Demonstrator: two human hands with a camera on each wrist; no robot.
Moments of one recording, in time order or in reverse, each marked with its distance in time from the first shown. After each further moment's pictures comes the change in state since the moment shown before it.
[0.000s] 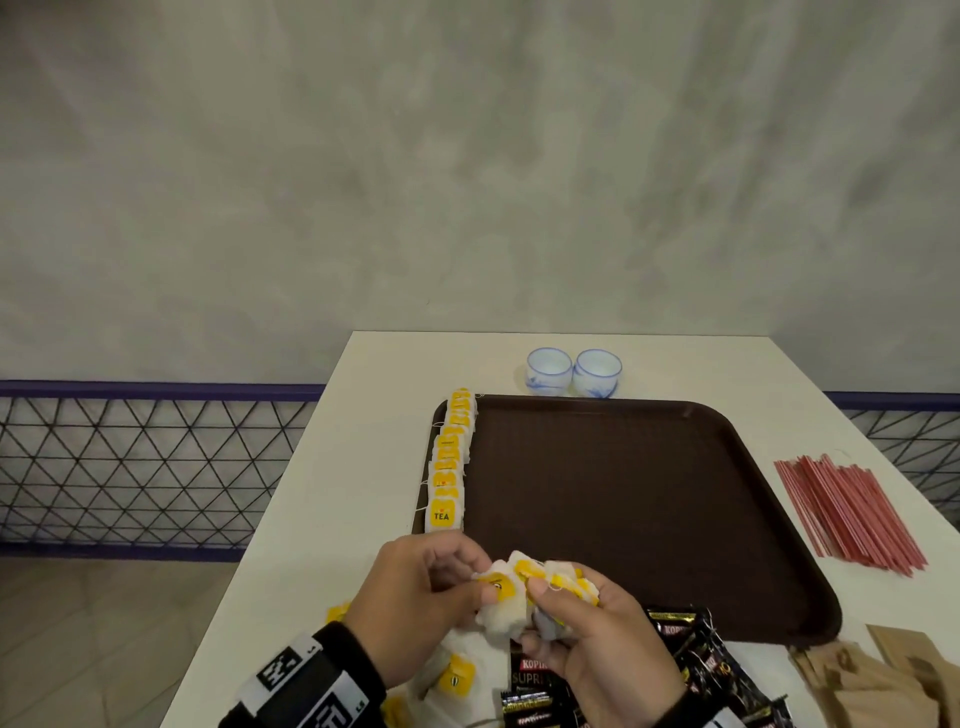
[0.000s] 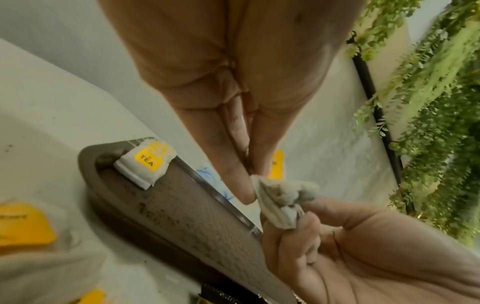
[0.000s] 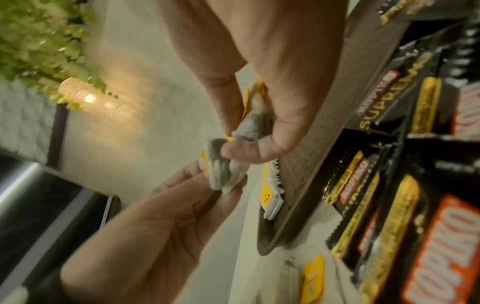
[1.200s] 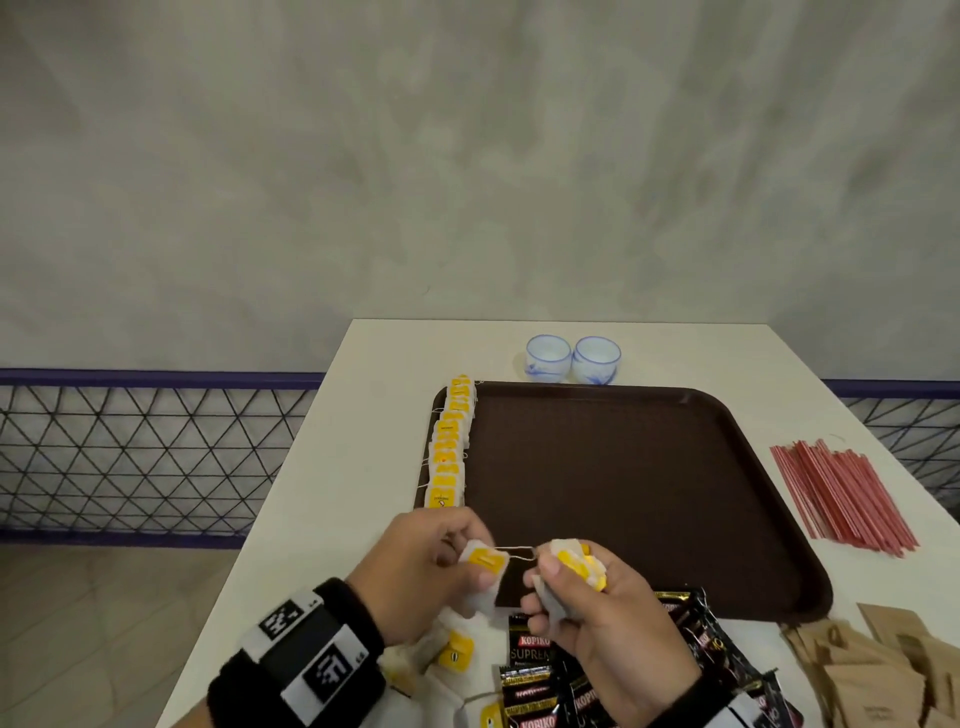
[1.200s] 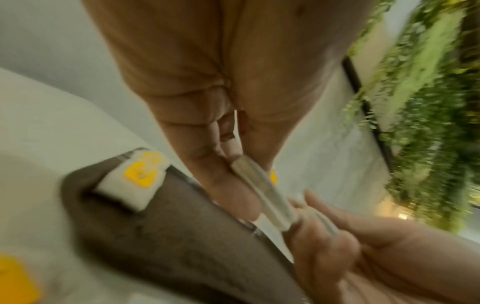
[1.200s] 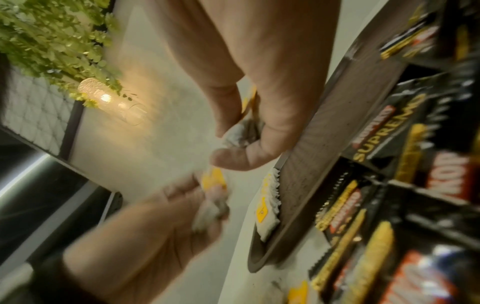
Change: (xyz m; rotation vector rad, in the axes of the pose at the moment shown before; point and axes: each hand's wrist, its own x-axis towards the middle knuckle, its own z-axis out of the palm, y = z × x) left_hand 0.010 0.005 -0.007 0.193 -0.124 0.022; right_hand -0.011 -0.005 -0.007 -0.032 -0.074 -0.049
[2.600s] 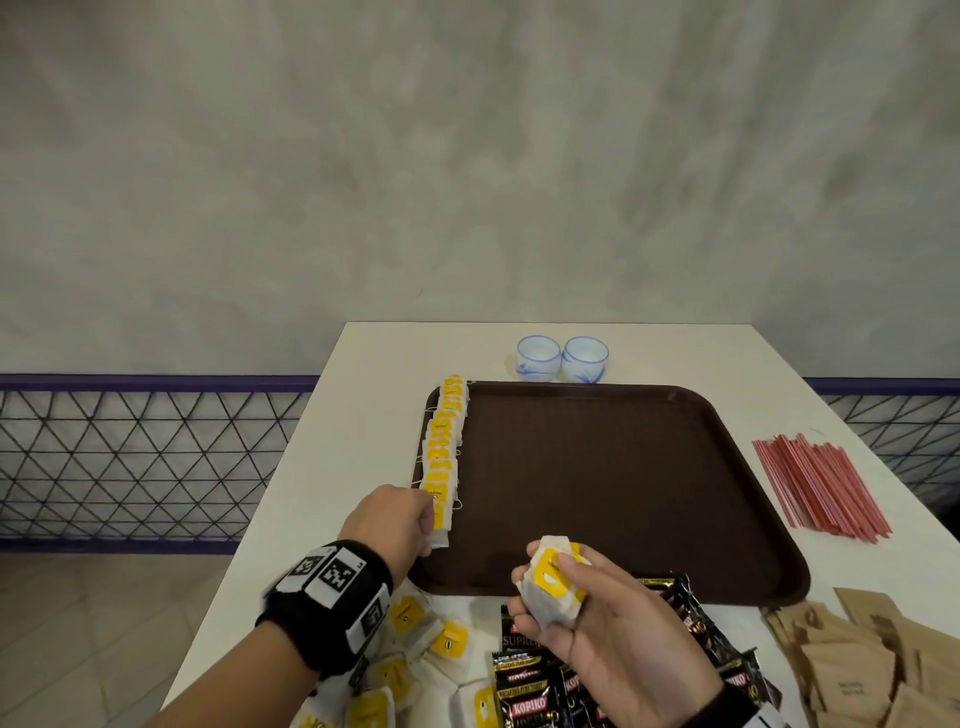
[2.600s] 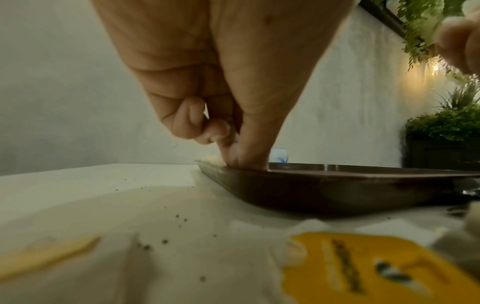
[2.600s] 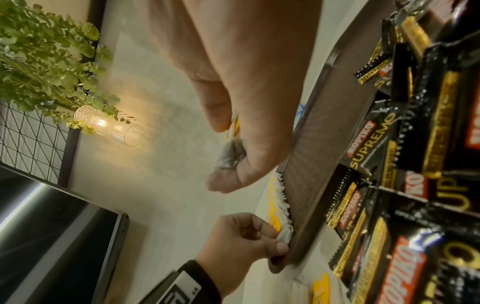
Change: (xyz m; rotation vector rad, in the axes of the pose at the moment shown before) left_hand 0.044 -0.038 -0.013 0.820 0.101 -0.214; right_hand -0.030 -0.014 0.002 0.286 -0.125 0.132
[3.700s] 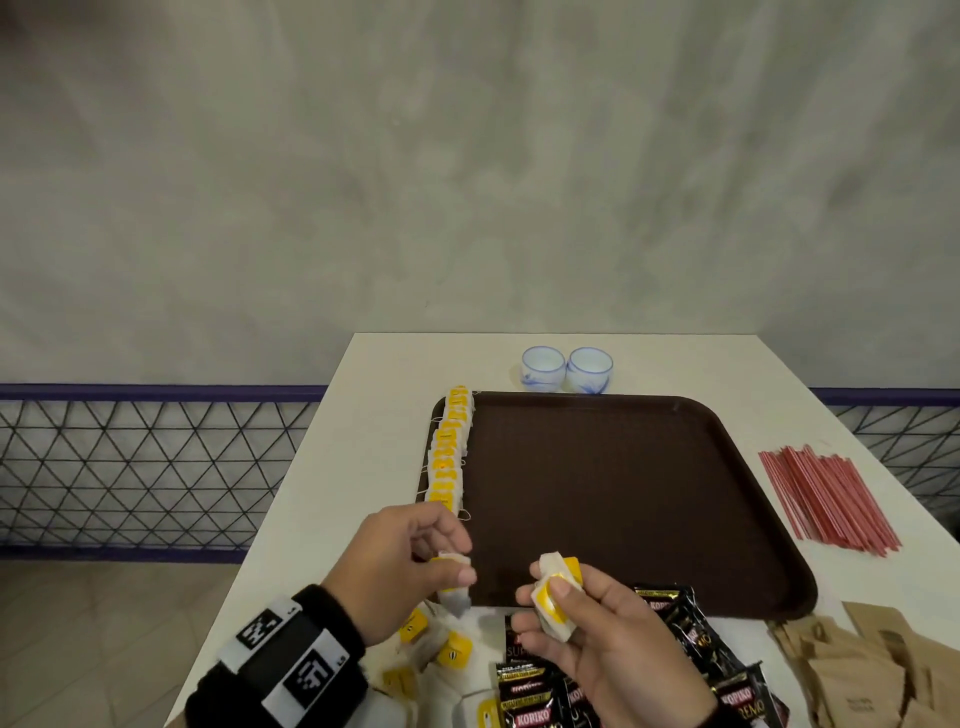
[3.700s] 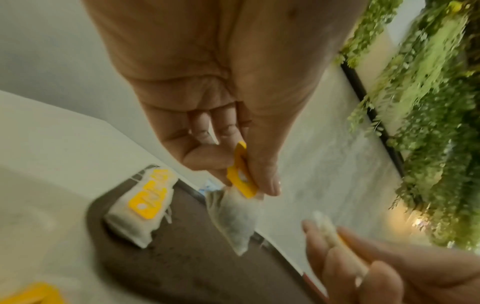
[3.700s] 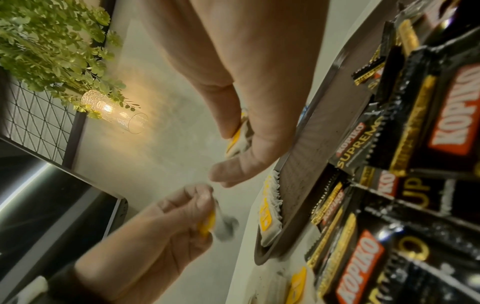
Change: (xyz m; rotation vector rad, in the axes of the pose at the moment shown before) left_hand -0.063 0.015 -0.028 -0.810 0.027 0.193; right_hand 0.009 0.013 -0.011 -0.174 0.058 -0.099
